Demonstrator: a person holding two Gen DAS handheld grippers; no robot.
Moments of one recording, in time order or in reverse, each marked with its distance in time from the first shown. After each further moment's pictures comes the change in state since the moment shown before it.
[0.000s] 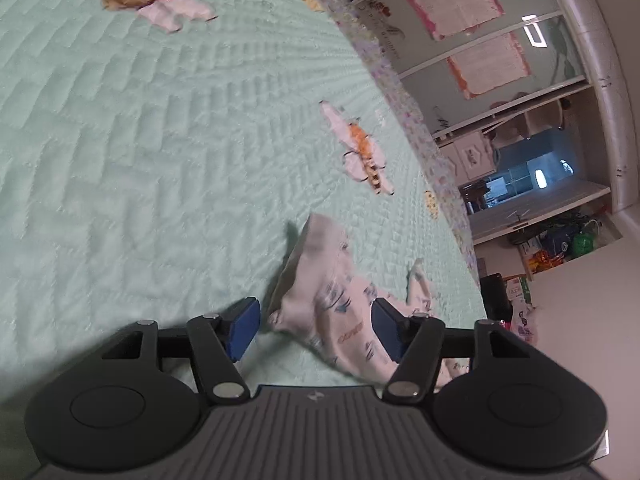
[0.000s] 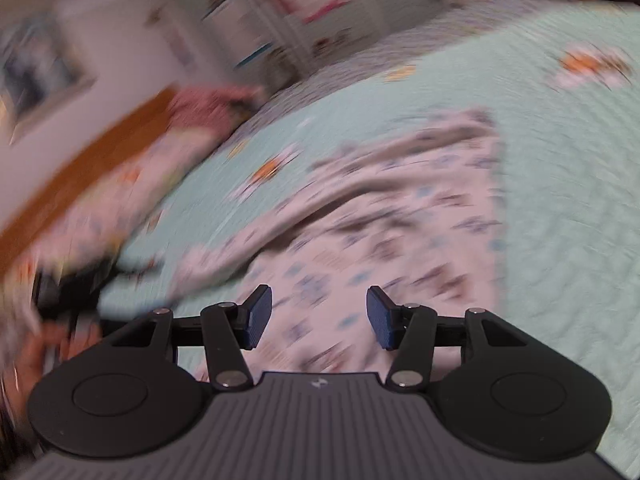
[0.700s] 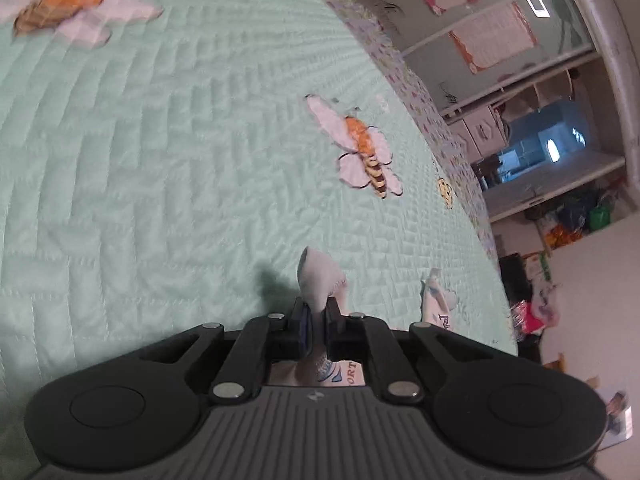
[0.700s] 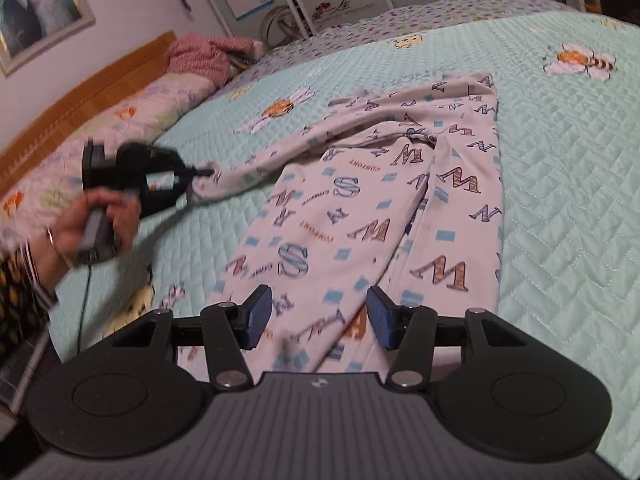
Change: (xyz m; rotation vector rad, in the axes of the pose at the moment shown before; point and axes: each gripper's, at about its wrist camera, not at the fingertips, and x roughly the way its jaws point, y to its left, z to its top) left arm 0.043 -0.030 0.031 0.090 0.076 0.031; right arm -0.046 0.045 -0.050 -0.042 0.118 -0.097
